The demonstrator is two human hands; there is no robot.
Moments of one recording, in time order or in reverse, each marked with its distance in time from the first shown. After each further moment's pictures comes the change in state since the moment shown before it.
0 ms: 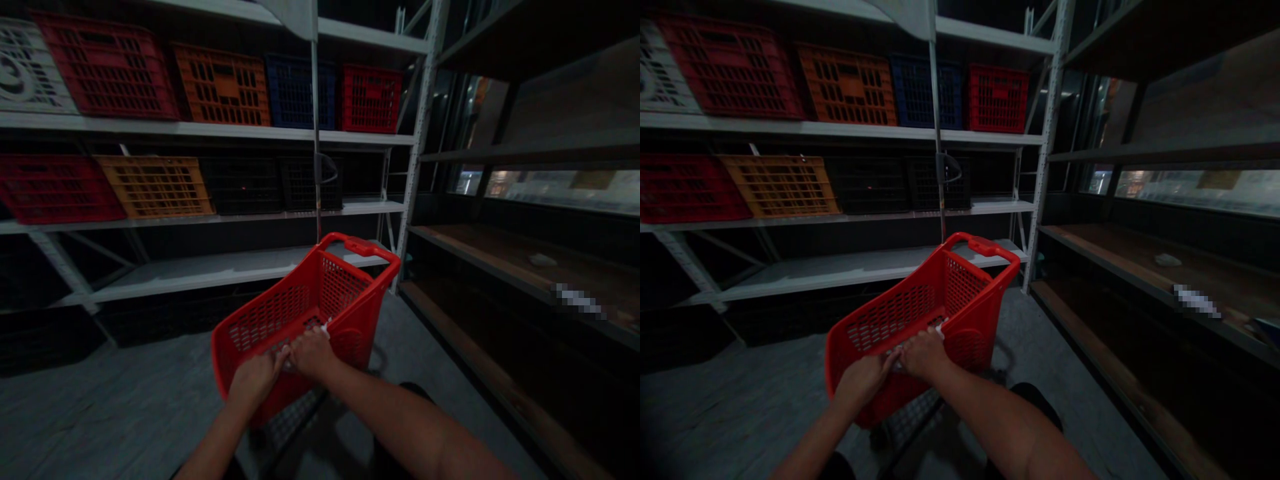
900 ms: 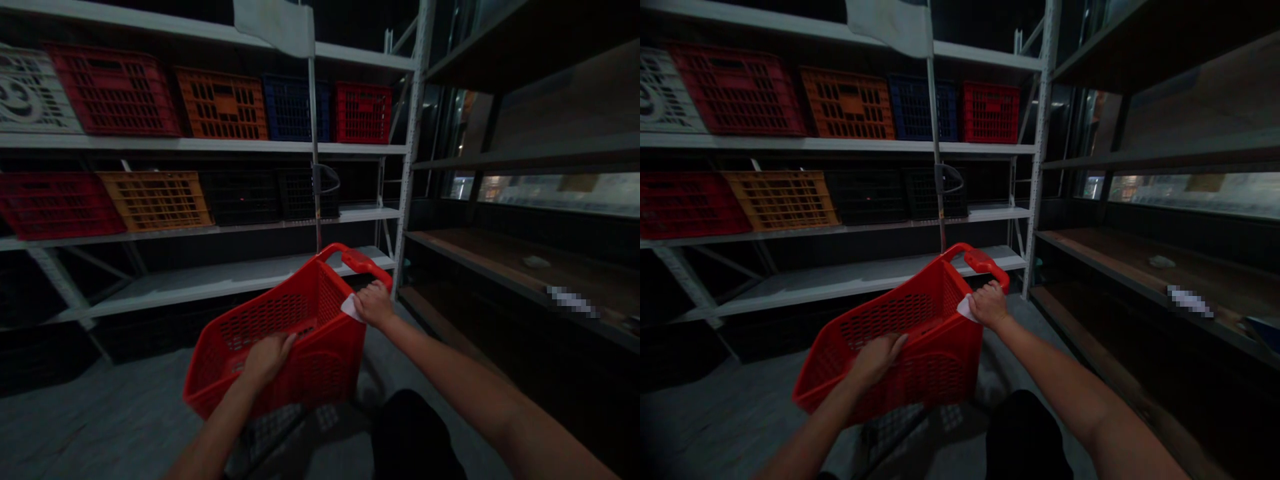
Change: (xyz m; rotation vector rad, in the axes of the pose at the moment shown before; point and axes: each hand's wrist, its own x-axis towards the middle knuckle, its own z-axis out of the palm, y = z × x) left_hand 0.036 0.018 -0.054 -0.303 0.107 -0.020; right_hand -0.025 0.153 -0.102 -0.341 0.242 0.165
